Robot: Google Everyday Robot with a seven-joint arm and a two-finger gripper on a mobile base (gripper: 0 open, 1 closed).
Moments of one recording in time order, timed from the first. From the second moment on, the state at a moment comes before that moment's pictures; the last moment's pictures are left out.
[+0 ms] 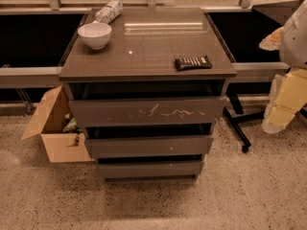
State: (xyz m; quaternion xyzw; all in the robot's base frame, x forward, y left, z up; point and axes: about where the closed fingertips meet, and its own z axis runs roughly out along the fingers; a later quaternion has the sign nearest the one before) arm 0.438 -0.216 0.980 -0.60 0.78 -0.04 0.16
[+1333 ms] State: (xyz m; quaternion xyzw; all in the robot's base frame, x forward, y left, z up) arm 0.464 -0.192 0.832 -0.61 0.77 0.09 0.17
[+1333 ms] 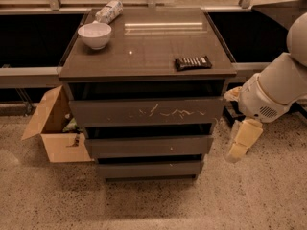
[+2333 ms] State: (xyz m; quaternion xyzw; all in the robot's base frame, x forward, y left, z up) arm 0.481 -0.159 0.740 -0.65 0.73 0.14 0.15
